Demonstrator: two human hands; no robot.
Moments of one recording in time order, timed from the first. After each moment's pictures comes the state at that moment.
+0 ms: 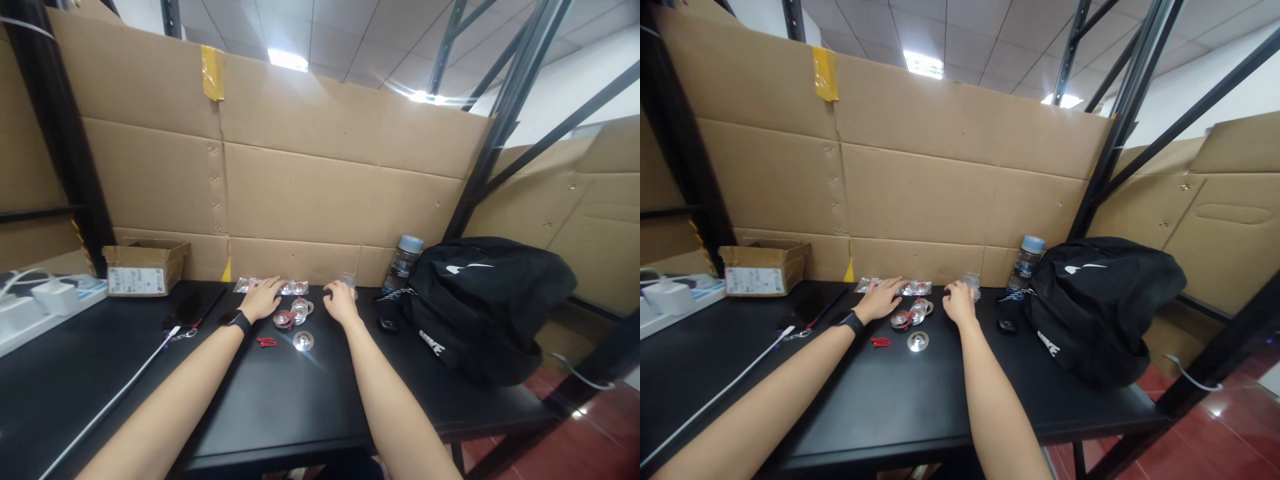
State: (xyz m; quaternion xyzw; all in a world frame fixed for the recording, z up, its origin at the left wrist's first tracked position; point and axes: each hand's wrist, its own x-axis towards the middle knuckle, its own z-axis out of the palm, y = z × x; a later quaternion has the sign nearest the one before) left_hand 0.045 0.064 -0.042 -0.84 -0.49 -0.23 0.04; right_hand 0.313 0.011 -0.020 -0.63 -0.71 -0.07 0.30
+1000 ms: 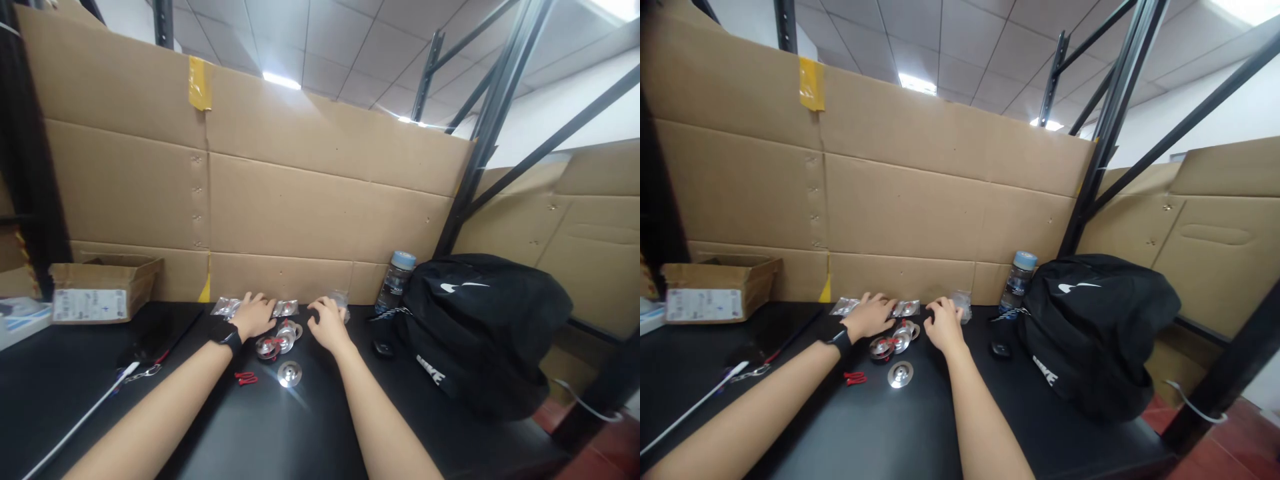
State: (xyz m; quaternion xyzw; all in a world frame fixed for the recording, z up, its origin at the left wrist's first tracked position) left_hand 0.069 0.083 -0.031 -0.87 -0.44 -0.17 0.11; right_hand 0.303 0.005 -0.014 -0.59 -0.74 -0.06 0.33
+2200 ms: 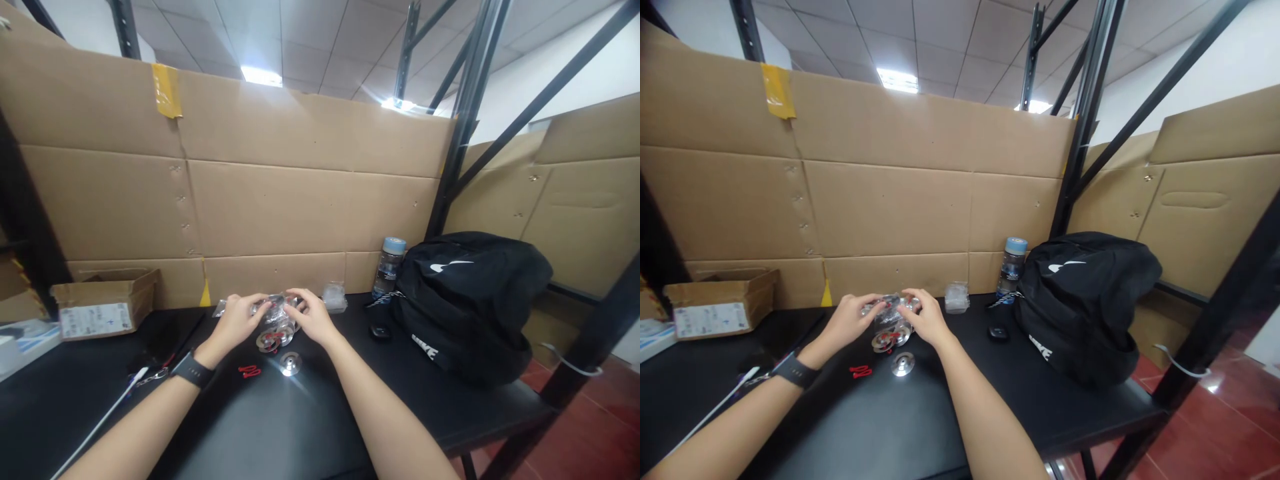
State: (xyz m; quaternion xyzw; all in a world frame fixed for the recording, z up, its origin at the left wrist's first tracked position) left_hand 0.049 0.025 0.012 -0.83 -0.41 -0.38 0.01; right_hand 0.271 -0.002 -0.004 -0.38 -0.72 0.21 0.54
